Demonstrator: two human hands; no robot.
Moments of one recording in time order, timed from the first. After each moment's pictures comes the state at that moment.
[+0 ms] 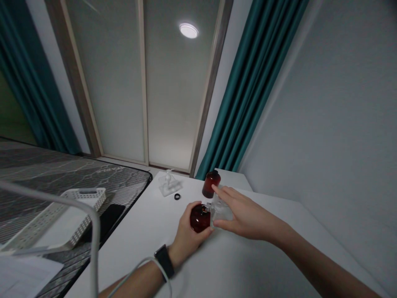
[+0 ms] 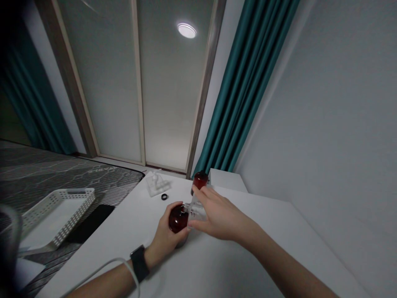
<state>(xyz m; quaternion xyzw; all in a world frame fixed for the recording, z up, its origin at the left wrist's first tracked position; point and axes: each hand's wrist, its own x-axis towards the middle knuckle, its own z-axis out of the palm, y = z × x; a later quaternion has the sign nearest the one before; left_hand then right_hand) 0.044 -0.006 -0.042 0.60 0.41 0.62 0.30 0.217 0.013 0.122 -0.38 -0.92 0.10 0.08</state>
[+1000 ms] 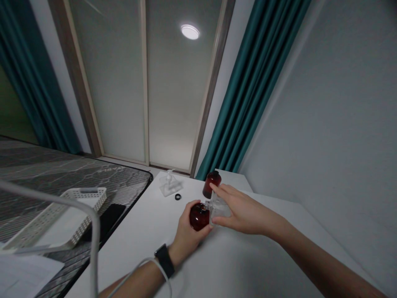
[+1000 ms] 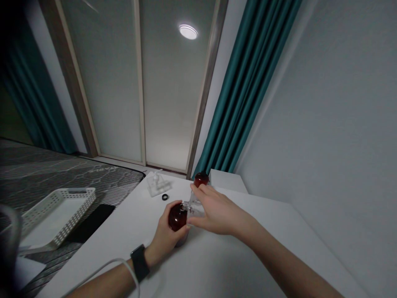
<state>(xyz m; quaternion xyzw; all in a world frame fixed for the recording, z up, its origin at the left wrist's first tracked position) 0.043 -0.007 -0.036 0.58 0.43 0.63 0.30 0.208 0.017 0.134 -0.38 -0.92 0.10 0.05</state>
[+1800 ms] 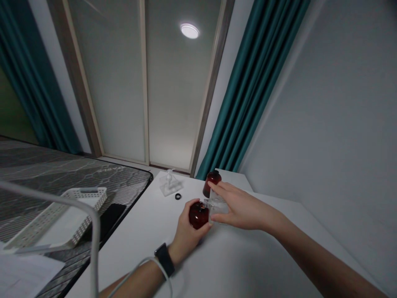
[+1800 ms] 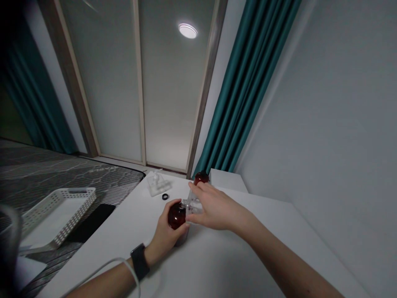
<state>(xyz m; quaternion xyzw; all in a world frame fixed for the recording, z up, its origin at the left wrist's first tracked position) 0.043 -0.006 -0.032 0.57 0.44 0.63 0.28 0.204 0.021 0.137 -0.38 -0.92 0.10 0.04</state>
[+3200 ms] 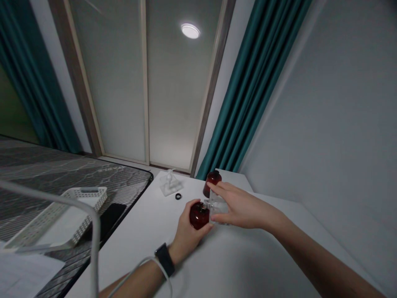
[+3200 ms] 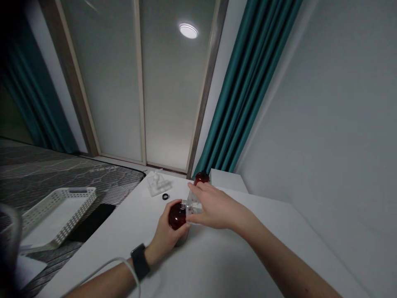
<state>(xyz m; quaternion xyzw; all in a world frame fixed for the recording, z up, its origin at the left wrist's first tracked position) 0.042 -0.005 -0.038 0.58 0.43 0.63 0.29 0.201 0.023 0.140 -0.38 -0.92 0.10 0.01</state>
